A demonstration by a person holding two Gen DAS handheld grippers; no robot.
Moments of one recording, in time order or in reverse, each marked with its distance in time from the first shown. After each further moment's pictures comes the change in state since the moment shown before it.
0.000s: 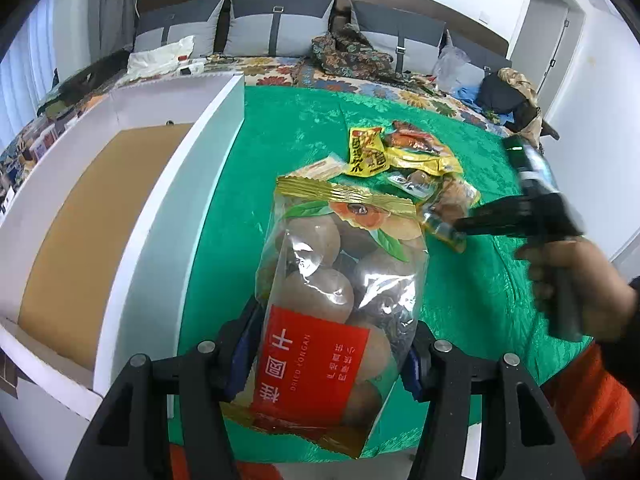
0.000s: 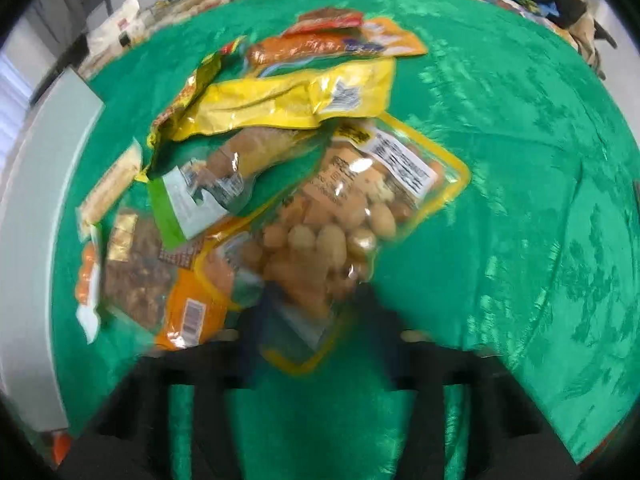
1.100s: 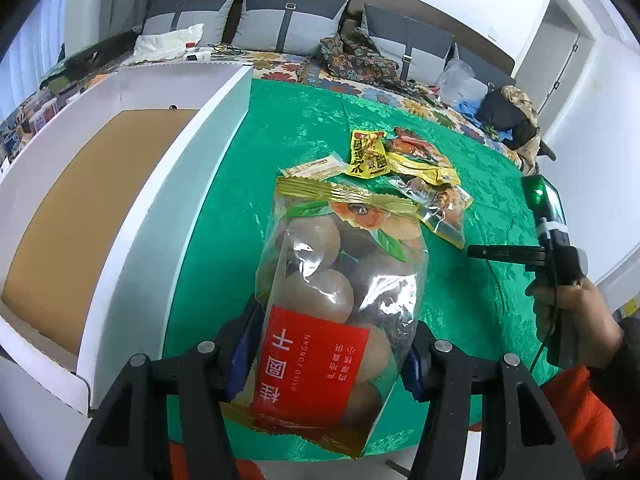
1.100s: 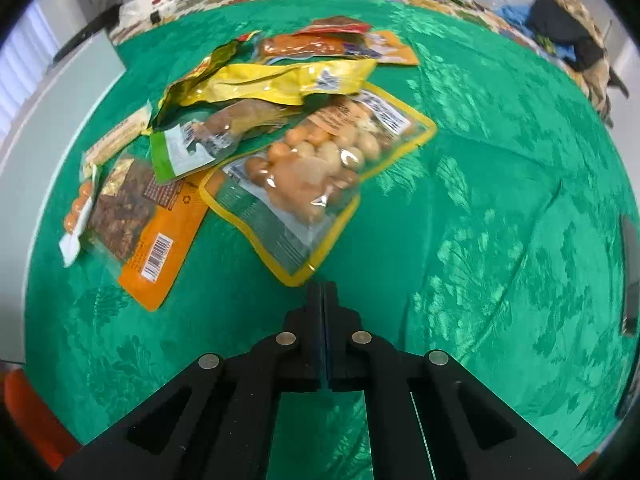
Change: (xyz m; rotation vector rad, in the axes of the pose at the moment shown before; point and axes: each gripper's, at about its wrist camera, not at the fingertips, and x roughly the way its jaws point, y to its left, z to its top) left arm 0.001 0.010 -0.006 -0.079 -0.017 -0.048; right arm -0.019 -0.033 -0.029 -0.157 -0.037 -0.019
